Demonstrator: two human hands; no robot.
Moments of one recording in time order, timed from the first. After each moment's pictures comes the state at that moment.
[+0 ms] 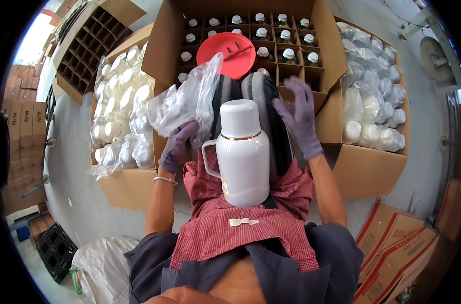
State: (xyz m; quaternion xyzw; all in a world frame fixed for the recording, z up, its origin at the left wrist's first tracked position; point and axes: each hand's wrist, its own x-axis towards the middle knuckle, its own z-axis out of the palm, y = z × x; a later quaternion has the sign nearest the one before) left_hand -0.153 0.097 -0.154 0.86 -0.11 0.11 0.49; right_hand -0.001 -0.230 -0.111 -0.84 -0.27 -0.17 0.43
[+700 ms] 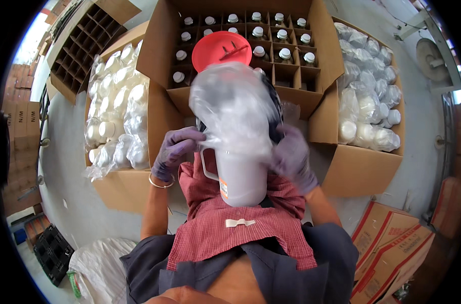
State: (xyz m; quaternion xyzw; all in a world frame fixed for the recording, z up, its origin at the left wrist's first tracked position) left_hand -0.156 0.065 -0.068 0.64 0.05 -0.11 0.76; right_hand -0.077 -0.249 -0.093 -0.81 -0.45 -0.13 0.36
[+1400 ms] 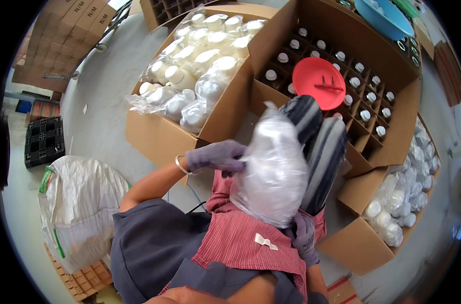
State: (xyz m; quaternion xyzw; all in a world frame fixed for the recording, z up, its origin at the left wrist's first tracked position) left_hand -0.213 0.102 -0.060 0.77 0.05 -0.31 0.56; right_hand -0.172 -0.275 -0.123 -0.79 -0.44 0.10 0.42
